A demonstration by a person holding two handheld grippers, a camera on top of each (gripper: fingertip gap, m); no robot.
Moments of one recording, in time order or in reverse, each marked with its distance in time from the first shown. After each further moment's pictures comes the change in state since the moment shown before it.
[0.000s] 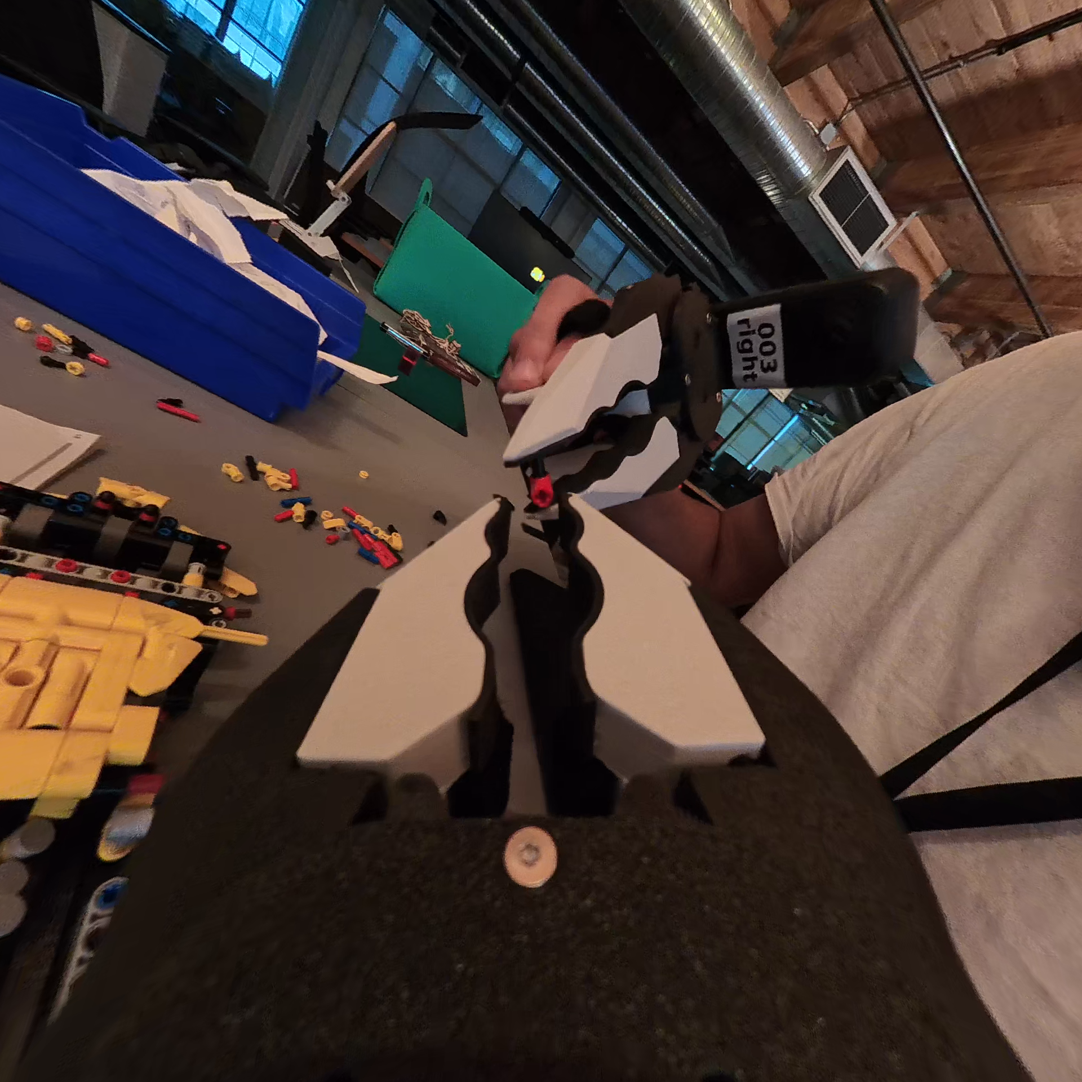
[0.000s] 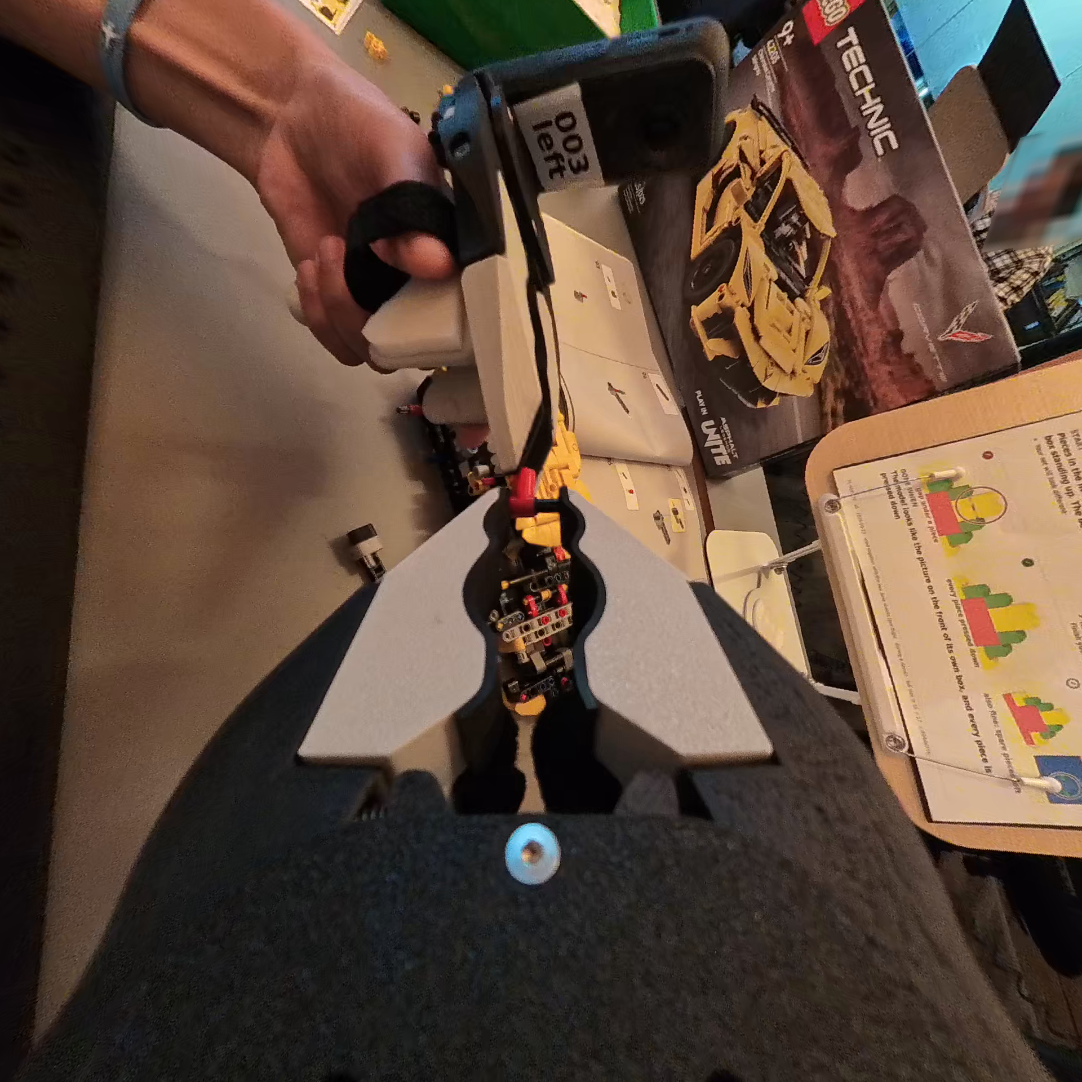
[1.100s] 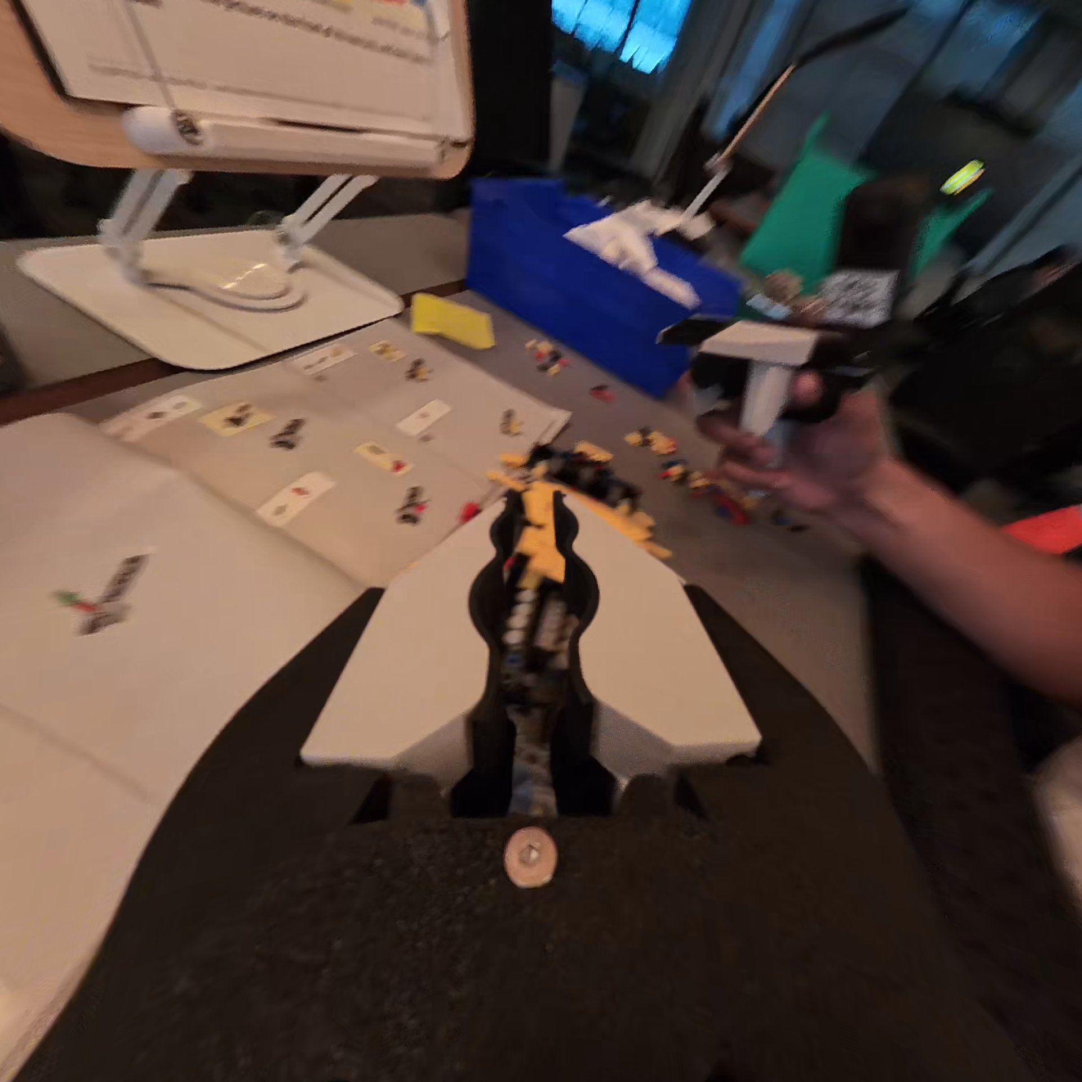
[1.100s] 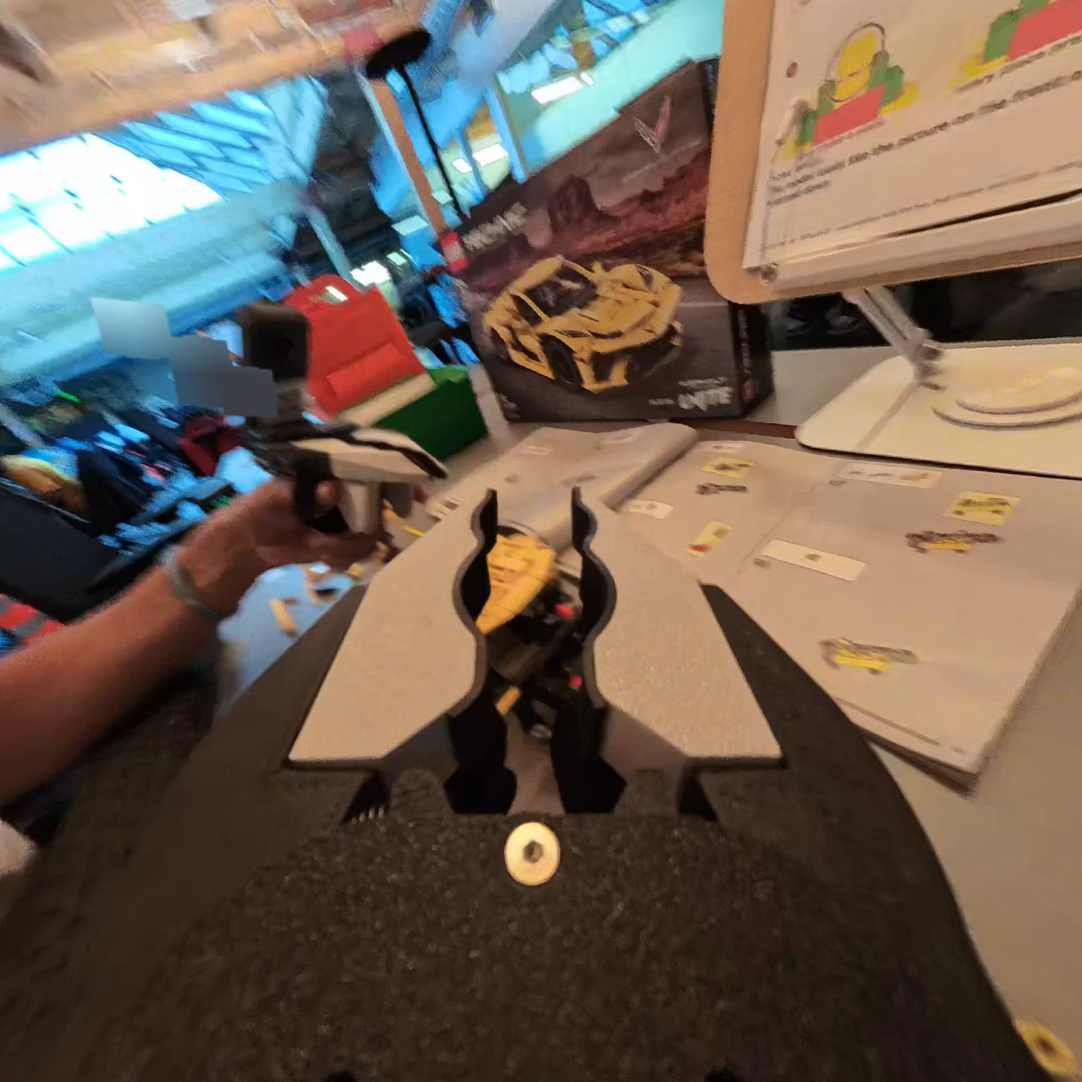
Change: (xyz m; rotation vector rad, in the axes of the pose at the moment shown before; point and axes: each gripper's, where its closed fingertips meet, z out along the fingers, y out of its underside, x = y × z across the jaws) left arm -0.101 -0.037 -0.105 -0.054 -0.621 0.239; right arm 0.077 0.083 0.026 0.539 0.076 1.124
